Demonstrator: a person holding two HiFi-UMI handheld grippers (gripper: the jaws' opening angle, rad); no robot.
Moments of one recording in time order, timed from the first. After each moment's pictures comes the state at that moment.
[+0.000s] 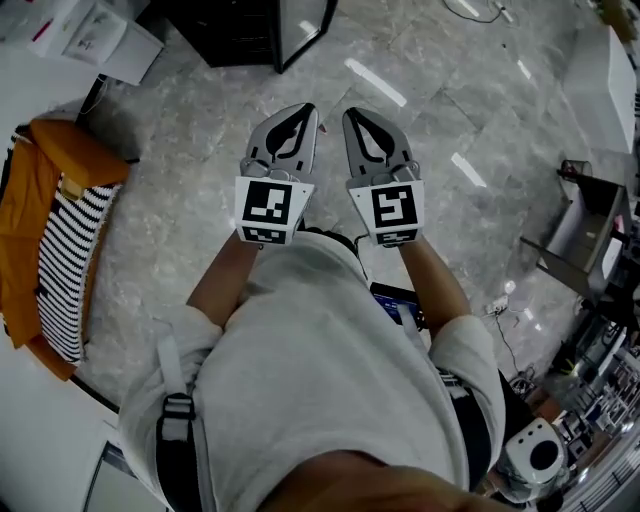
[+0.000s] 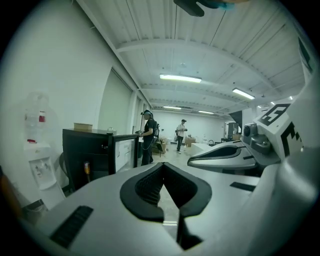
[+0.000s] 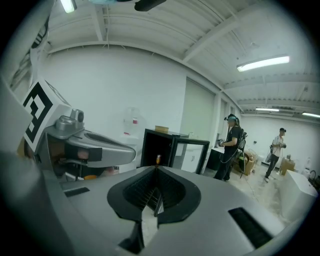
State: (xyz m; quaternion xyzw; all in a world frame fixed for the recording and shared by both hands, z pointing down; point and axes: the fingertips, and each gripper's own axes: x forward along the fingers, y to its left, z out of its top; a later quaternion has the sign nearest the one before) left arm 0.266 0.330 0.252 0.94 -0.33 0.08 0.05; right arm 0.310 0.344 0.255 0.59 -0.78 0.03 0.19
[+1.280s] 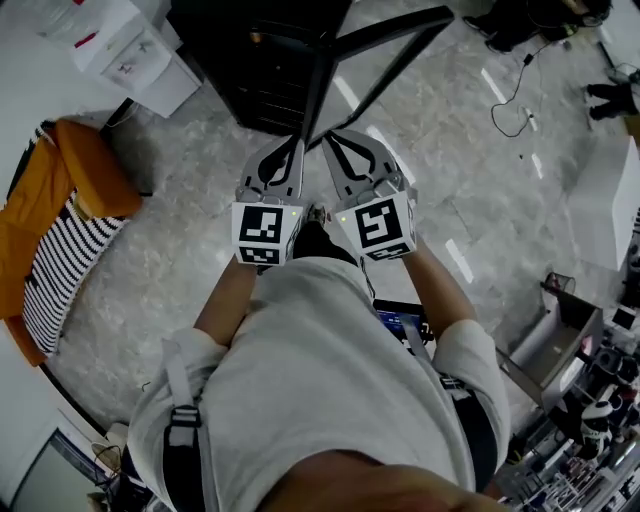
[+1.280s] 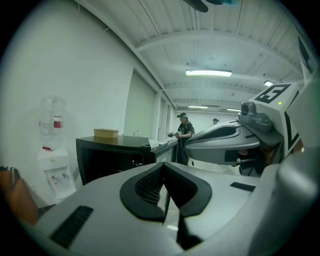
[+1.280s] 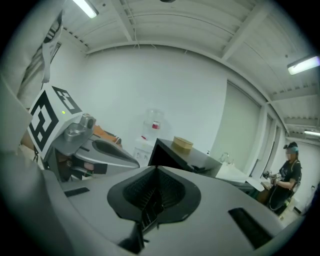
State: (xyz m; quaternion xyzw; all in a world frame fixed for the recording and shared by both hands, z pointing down) left arm 0.248 0.055 0.241 0.88 -0.47 0.08 0.07; right arm 0.279 0.056 0.212 0.41 -0.88 -0.07 0.23
